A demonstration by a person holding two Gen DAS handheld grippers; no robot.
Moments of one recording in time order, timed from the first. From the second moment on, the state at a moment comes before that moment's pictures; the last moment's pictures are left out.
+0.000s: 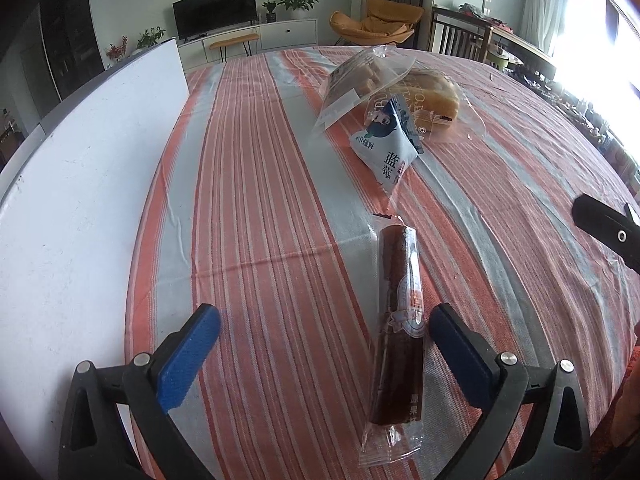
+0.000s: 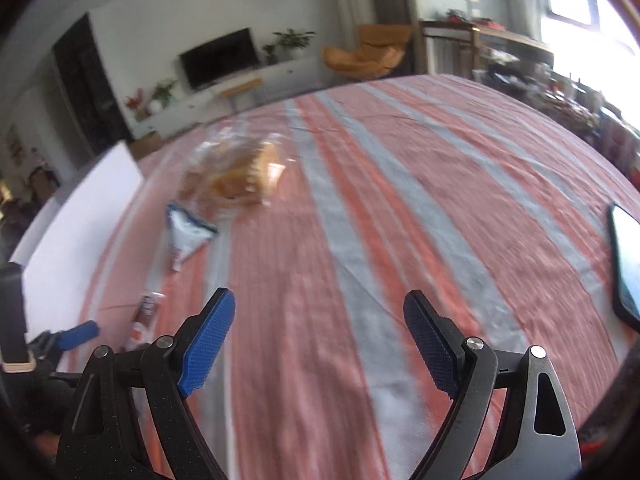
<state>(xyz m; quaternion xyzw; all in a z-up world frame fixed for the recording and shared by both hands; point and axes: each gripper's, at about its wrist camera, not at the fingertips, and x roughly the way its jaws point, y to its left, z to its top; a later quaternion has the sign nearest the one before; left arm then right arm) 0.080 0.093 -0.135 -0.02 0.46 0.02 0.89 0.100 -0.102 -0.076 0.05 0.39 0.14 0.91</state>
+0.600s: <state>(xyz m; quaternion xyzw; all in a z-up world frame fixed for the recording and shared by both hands) 0.079 0.092 -0.135 -0.02 0.46 0.02 0.89 0.220 0.035 -0.108 -0.08 0.52 0.23 0.82</state>
